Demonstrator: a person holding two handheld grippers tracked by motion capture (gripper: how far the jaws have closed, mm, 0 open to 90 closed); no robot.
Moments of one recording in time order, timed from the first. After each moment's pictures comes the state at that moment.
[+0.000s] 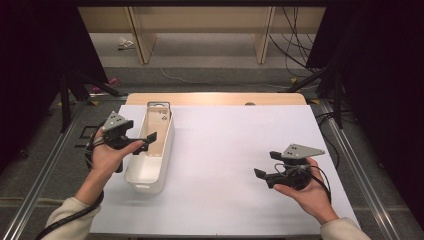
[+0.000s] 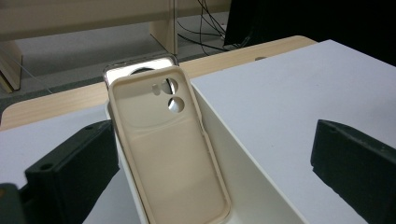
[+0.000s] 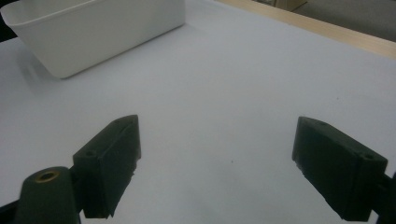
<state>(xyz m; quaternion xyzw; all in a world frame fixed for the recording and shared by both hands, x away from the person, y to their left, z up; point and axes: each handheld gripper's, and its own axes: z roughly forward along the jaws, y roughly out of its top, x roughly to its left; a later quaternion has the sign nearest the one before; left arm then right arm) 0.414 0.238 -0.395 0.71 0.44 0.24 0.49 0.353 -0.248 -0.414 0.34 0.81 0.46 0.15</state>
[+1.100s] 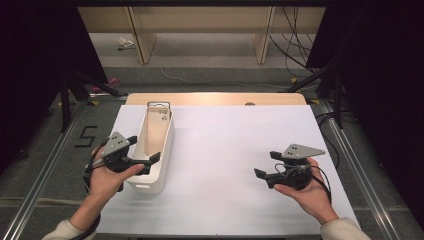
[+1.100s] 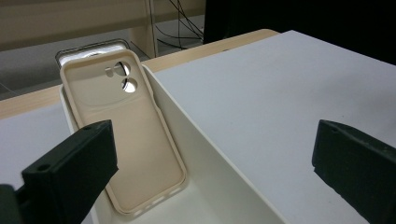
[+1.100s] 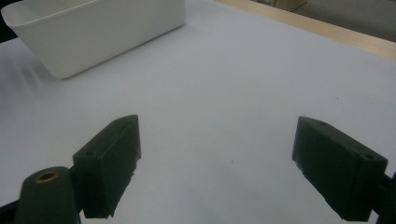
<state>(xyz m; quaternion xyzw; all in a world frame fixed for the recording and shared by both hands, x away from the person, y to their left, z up) 0.362 0.226 -0.406 0.73 0.39 0.24 0.51 0.353 -0.248 -0.414 0.34 0.81 0.46 0.15</state>
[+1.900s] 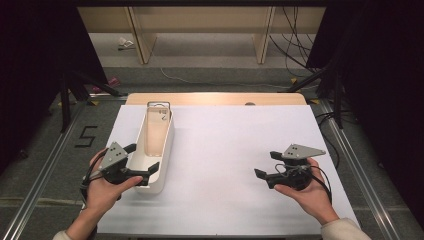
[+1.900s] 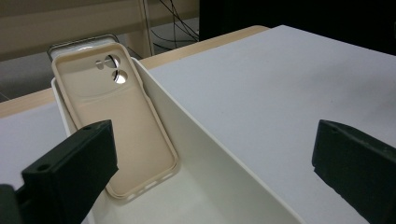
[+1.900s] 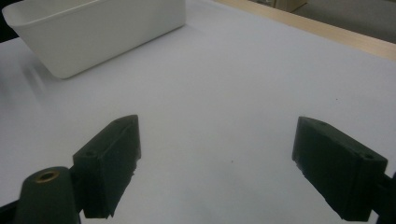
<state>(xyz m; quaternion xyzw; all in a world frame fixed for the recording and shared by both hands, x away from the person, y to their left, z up) 0.341 0.228 -0.418 0.74 0.37 0.24 0.51 0.352 -0.249 -0.413 0.34 0.81 0.46 0.15</state>
